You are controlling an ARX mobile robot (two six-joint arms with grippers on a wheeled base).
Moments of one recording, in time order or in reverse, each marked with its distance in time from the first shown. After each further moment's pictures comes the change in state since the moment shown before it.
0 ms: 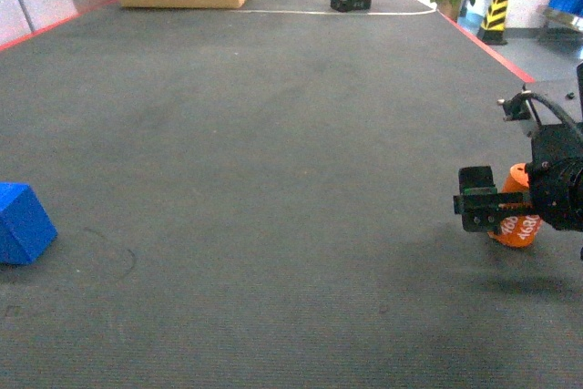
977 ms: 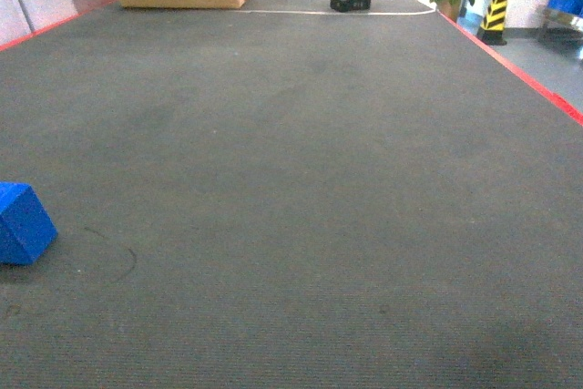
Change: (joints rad) left arm -0.008 0.451 0.105 0.074 -0.231 -0.046; right arm -0.047 -0.664 -0.479 0.094 -0.033 -0.011
